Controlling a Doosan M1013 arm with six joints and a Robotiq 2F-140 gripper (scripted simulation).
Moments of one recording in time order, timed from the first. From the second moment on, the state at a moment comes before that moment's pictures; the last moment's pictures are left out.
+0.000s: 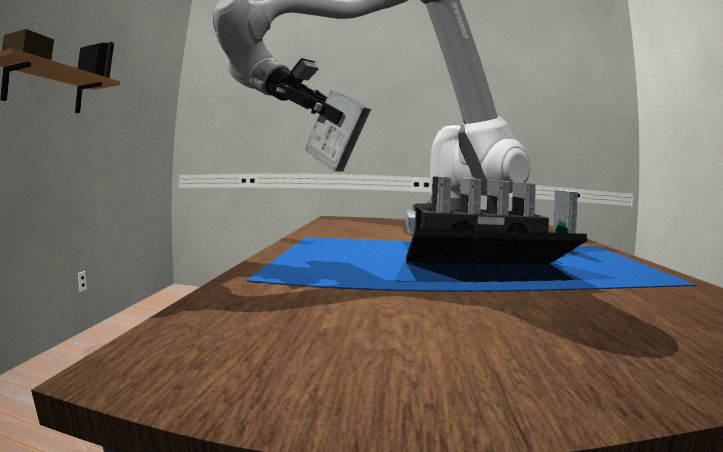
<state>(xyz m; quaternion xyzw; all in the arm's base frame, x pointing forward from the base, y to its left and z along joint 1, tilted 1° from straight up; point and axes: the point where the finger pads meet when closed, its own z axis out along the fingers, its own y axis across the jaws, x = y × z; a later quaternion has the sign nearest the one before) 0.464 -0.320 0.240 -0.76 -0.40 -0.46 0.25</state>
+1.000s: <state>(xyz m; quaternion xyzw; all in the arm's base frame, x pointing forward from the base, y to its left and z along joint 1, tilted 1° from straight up) 0.464 -0.320 0.241 -0.65 -0.34 -0.60 0.32</state>
